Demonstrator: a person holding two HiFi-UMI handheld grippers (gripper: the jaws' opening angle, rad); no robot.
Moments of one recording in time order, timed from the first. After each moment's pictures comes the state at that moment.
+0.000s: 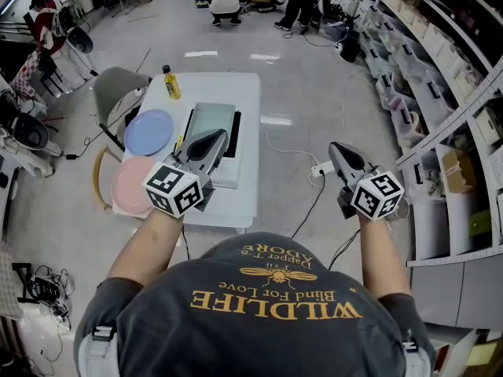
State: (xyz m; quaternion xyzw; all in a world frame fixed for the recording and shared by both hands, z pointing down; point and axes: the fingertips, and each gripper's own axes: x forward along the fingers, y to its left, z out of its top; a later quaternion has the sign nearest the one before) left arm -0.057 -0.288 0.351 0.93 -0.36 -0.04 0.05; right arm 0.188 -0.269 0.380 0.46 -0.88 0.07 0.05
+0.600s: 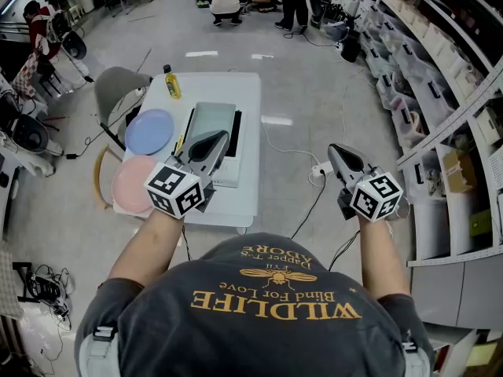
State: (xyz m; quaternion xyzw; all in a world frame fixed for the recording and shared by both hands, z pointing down) left arm -0.055 -0.284 0.351 0.93 -0.36 -0.03 0.05; right arm 0.185 -0.265 0.384 0.46 -0.89 0.07 0.06
